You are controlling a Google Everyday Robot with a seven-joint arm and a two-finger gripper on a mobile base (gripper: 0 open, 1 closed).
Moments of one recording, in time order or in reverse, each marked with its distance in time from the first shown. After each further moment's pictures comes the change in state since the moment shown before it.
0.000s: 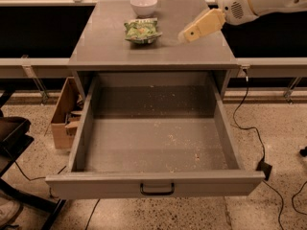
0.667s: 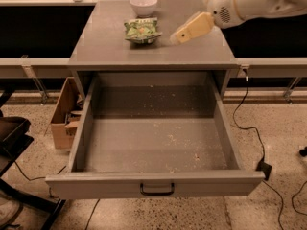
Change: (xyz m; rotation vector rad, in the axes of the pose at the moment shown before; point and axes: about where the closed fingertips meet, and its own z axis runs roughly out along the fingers) arm 0.005 -0.007 0.029 -0.021 -0.021 0.025
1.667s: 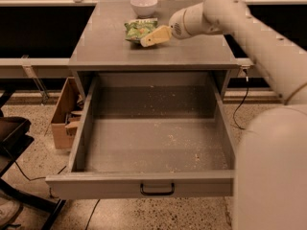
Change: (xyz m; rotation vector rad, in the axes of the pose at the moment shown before) arm 0.021 -0.045 0.173 0.049 -0.020 0.171
